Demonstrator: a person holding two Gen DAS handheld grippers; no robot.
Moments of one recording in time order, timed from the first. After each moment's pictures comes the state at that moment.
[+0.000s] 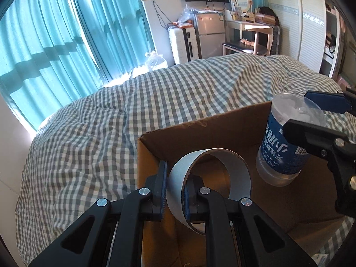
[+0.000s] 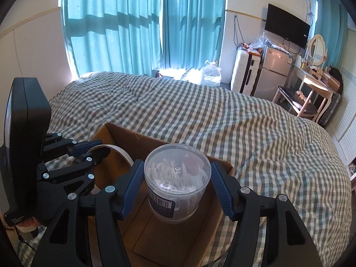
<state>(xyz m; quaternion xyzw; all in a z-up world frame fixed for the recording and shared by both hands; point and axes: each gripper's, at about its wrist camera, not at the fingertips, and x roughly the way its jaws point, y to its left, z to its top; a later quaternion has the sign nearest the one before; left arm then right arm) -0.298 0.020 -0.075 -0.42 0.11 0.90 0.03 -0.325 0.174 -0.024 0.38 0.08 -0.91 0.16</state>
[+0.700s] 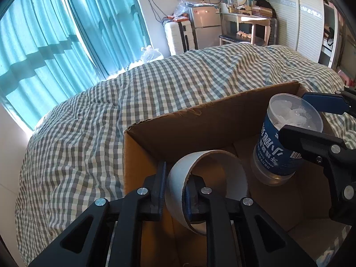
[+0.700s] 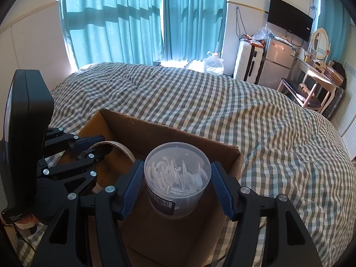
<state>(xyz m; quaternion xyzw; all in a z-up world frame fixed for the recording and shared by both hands) -0.297 0.026 -0.090 -0.43 0.13 0.89 0.04 -0.320 0.175 -0.048 0.40 0.08 -0.90 0.16</state>
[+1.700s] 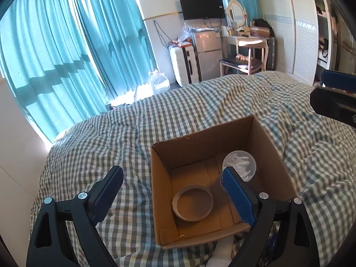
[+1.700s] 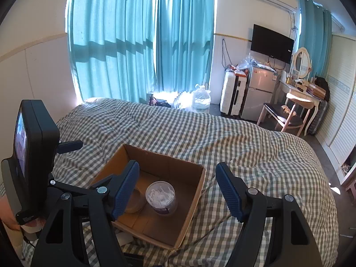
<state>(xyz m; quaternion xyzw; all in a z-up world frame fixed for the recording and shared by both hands) -0.214 0.031 0.011 -0.36 0.12 0.92 0.03 -0.207 0.212 0.088 0.30 0.07 -0.94 0.14</state>
